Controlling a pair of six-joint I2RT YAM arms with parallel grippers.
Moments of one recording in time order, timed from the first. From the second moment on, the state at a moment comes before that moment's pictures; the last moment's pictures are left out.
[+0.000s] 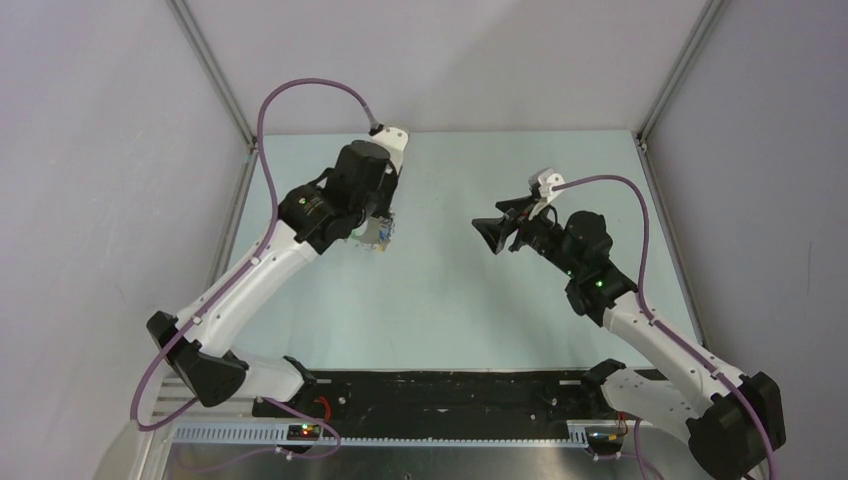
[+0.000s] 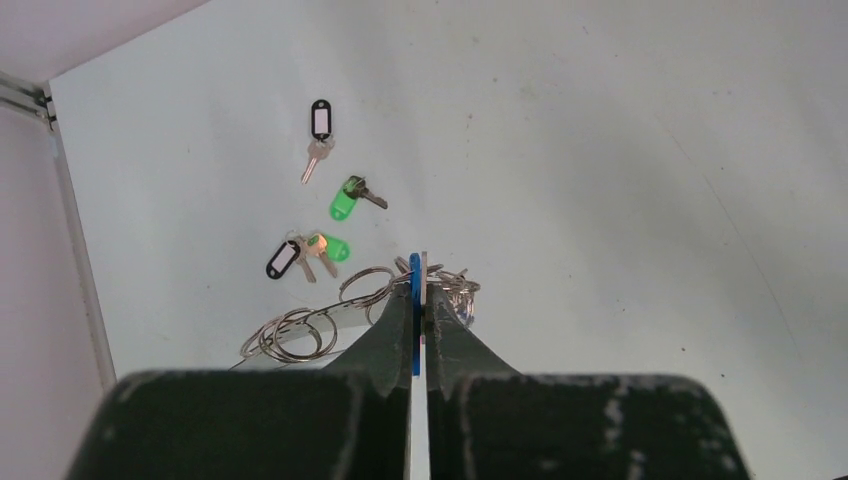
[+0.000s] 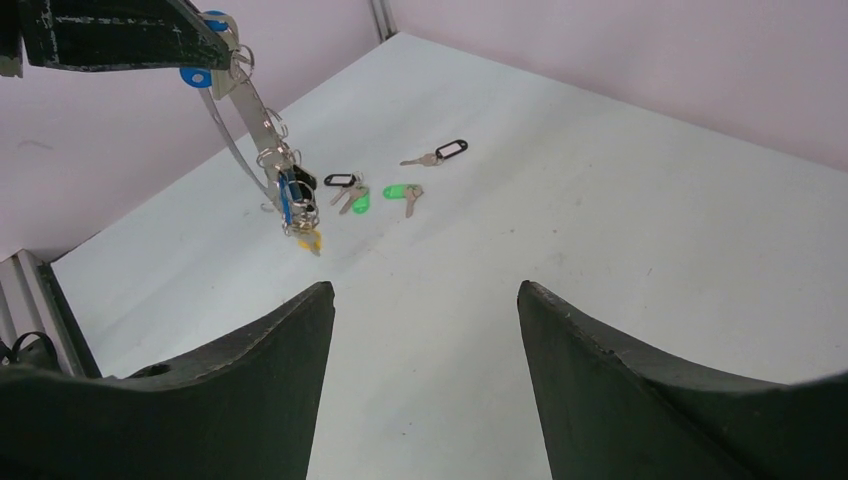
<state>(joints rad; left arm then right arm) -0.70 1.36 1.53 -0.79 -0.39 -0.08 0.53 0.98 0.70 0.29 -0.26 0.17</state>
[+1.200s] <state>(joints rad) -1.06 1.21 1.09 -0.40 -0.27 0.56 0.51 1.12 0.54 0.66 -0.68 0.06</state>
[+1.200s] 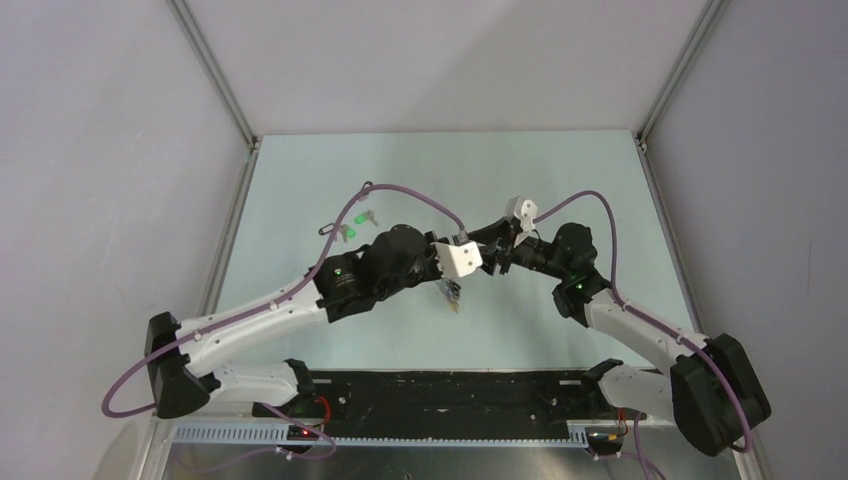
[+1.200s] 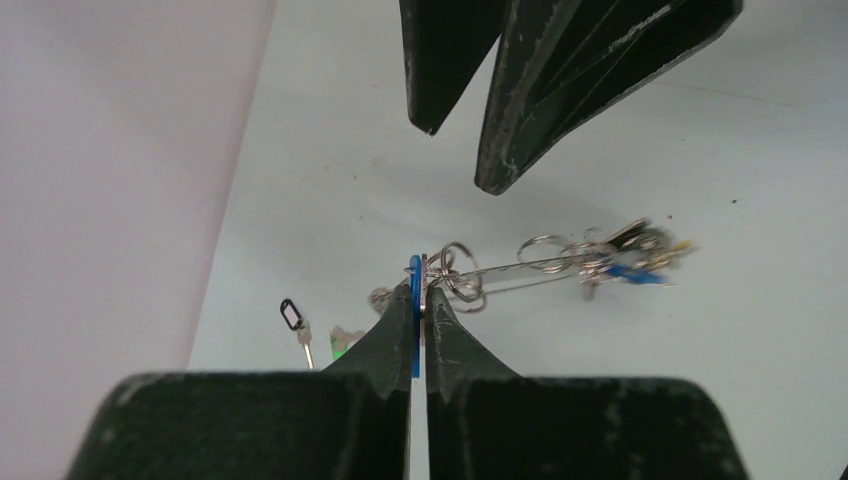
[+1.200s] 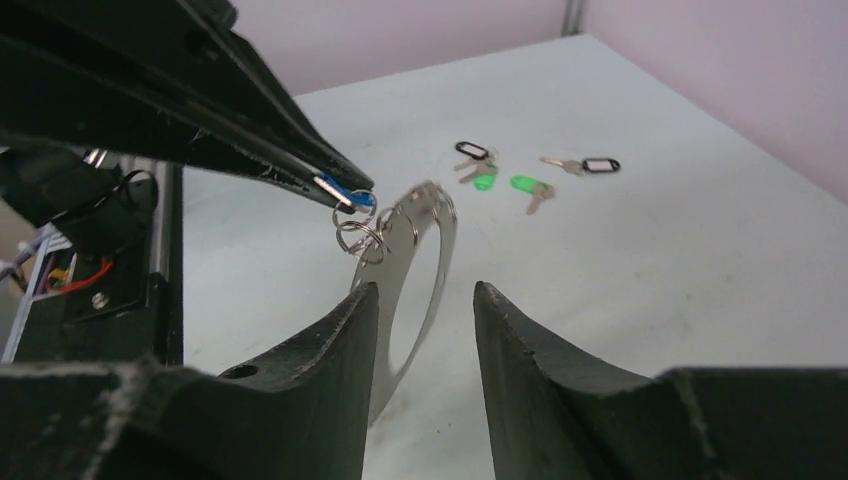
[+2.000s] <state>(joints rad) -1.10 1.14 1.03 -0.31 -0.25 0.59 0.55 1.22 0.54 0.80 -0.96 -0.06</state>
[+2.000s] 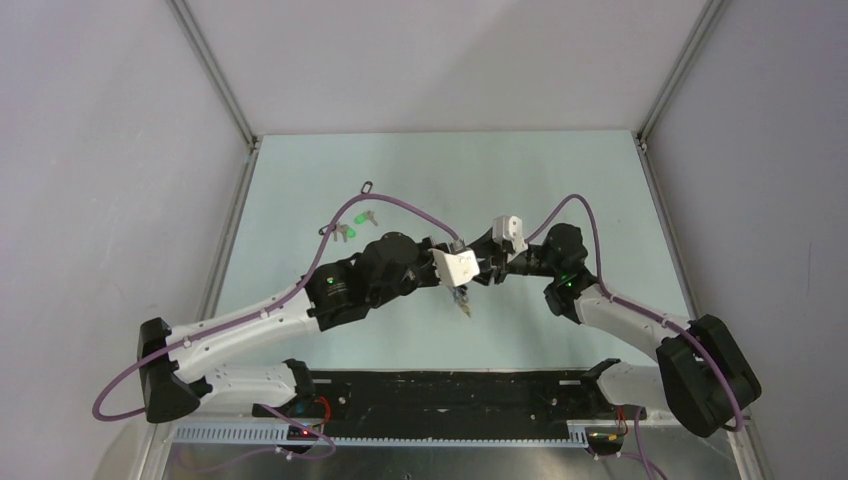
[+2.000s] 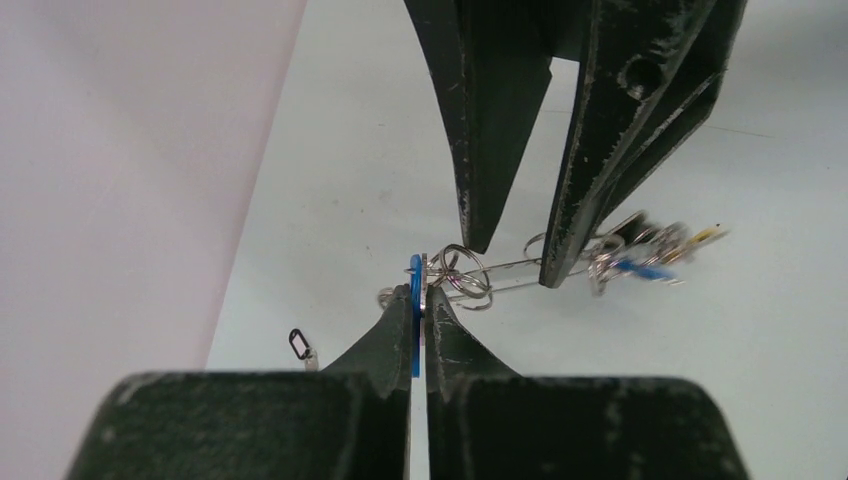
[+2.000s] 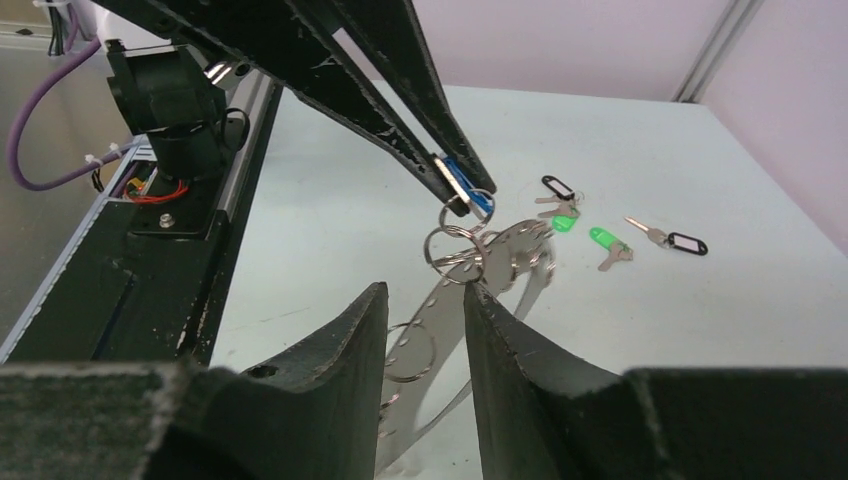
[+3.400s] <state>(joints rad) -1.10 1.13 1.01 -0.29 -0.27 0.61 0.53 1.19 0.61 0.69 -0.98 -0.14</state>
